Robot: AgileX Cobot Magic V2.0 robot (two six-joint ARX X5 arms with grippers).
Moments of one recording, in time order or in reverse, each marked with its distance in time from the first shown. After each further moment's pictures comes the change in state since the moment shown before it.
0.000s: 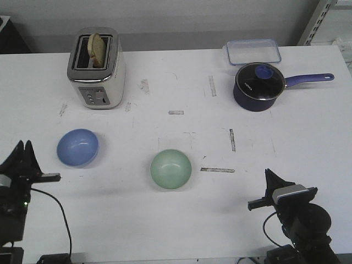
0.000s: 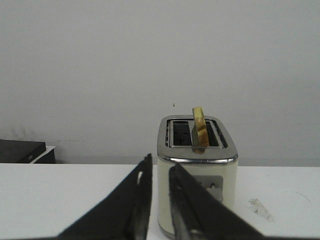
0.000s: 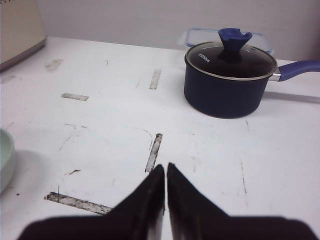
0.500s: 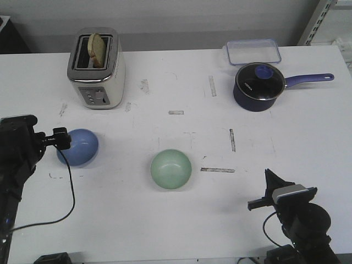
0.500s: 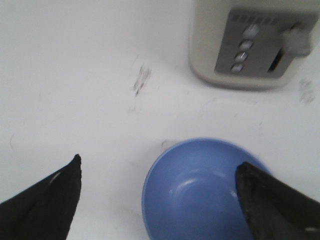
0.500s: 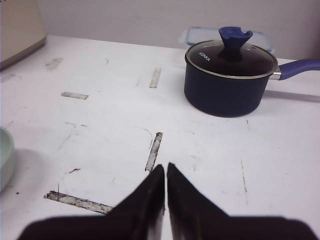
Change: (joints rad) left arm 0.072 0.638 0.292 -0.417 -0.033 -0.011; right arm 0.000 0.000 -0.003 0.000 0.000 0.000
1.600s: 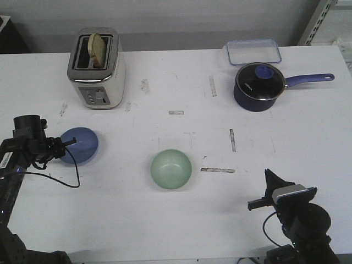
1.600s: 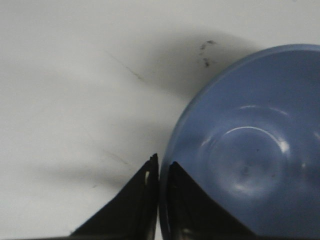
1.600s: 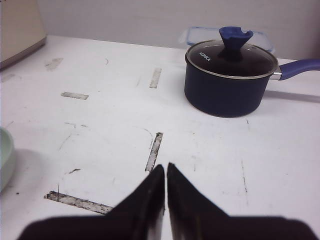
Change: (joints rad) left arm 0.090 0.380 0.024 -0.090 0.108 -0.118; right arm 0.000 0.000 0.000 0.000 0.000 0.000
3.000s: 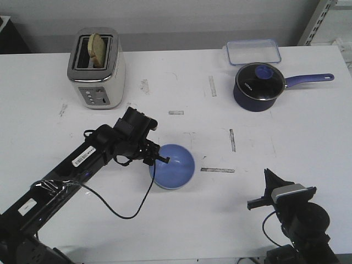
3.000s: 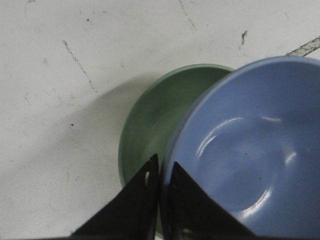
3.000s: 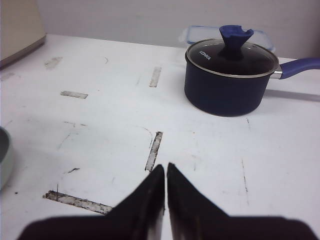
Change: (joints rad) left arm -0.823 0.135 0.363 -0.214 0.135 -0.024; right arm 0.000 0.005 -0.008 0.011 0.000 0.000
